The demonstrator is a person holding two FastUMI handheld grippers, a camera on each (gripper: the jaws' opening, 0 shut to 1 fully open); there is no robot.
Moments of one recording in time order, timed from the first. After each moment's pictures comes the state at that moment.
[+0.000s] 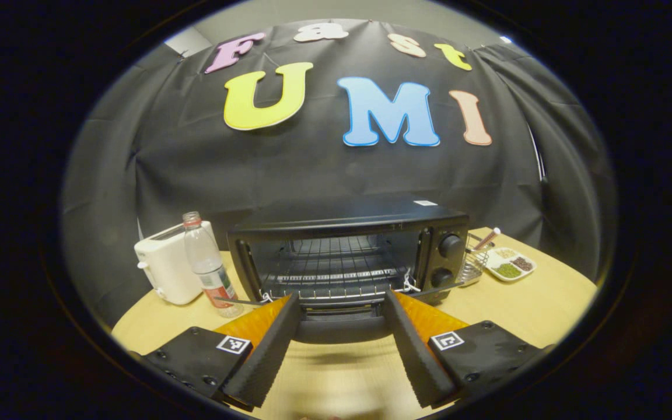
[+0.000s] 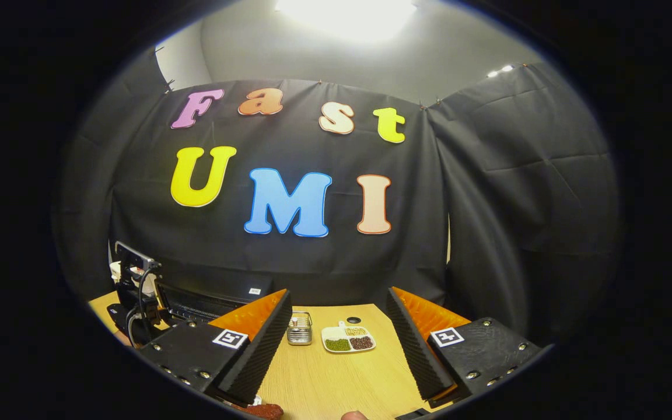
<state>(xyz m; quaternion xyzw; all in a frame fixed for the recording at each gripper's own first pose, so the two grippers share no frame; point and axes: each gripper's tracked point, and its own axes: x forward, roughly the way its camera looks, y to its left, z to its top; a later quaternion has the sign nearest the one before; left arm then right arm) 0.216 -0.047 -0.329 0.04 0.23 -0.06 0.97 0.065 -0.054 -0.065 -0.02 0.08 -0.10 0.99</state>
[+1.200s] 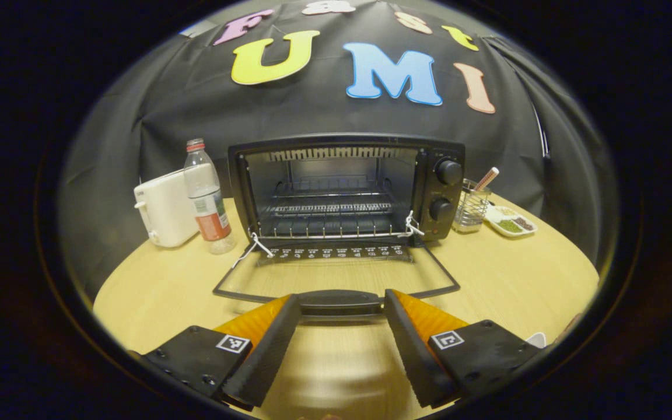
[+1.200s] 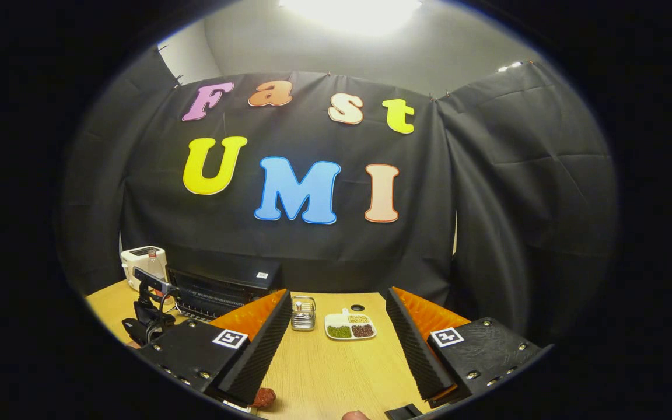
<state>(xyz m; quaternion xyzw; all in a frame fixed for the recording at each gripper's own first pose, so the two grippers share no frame) 0.147 -0.050 -0.408 0.02 0.32 -0.04 0.95 0.040 -0.058 -0.077 -0.03 0.11 -0.07 0.99</state>
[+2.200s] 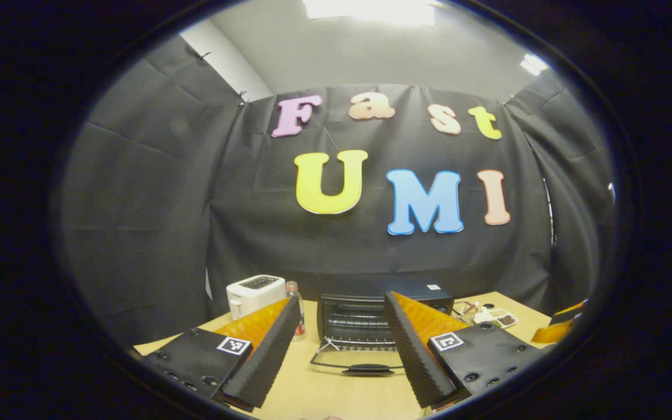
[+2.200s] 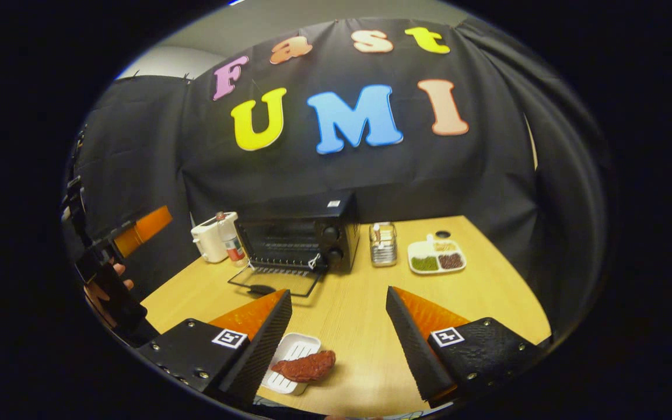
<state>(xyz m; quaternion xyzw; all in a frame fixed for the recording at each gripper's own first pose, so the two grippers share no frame) 0.072 0.023 -0.096 0.01 0.07 0.06 1.00 0.014 0.017 -0.219 0.12 0.31 0.14 0.93</state>
